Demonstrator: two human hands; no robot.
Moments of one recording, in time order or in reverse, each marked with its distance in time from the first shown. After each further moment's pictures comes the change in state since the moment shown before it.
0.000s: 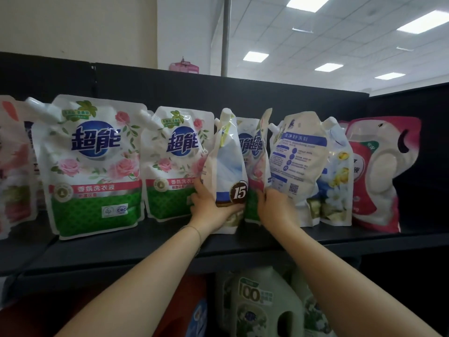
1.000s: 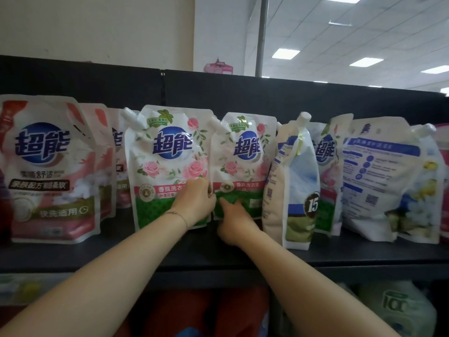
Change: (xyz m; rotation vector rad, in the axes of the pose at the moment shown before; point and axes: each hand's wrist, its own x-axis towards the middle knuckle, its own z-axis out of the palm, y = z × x) left_hand 0.034 -0.037 -0.177 0.628 0.037 0.225; right_hand -0.042 -0.190 0.090 -0.011 -0.611 -0.195
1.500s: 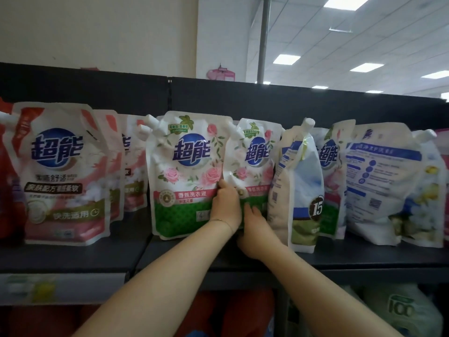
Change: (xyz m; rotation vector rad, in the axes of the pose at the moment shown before) left_hand -0.003 0.052 0.036 0.079 0.055 -0.185; right_hand -0.016 0.027 0.005 -0.058 0.151 -0.033
